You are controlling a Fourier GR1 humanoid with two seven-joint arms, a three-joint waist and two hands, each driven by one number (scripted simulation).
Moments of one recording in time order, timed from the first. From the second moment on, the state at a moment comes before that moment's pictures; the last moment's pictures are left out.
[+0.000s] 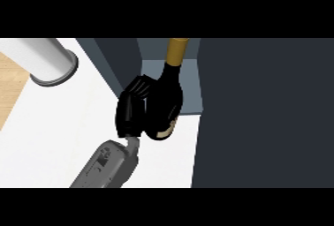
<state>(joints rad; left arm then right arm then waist) -0.41 0.00 -0.39 -1.37 0.39 0.58 -0.17 0.15 -0.21 0.32 -2.51 -0.08 -0.02 0.43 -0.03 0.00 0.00</state>
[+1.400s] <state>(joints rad) -0.65 0.00 -0.44 -0.81 0.81 0.56 -0.51 0.23 -0.19 0.30 -2.51 -0.10 0.06 0.37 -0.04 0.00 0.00</state>
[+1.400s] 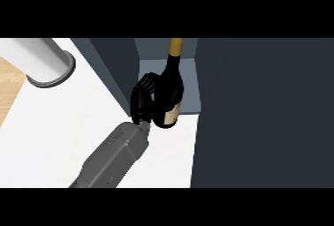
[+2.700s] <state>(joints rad) -1.07 0.03 -0.32 -0.29 0.80 0.63 -0.51 0.23 -0.15 0.28 -2.50 -0.10 0.10 0.36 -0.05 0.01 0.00</state>
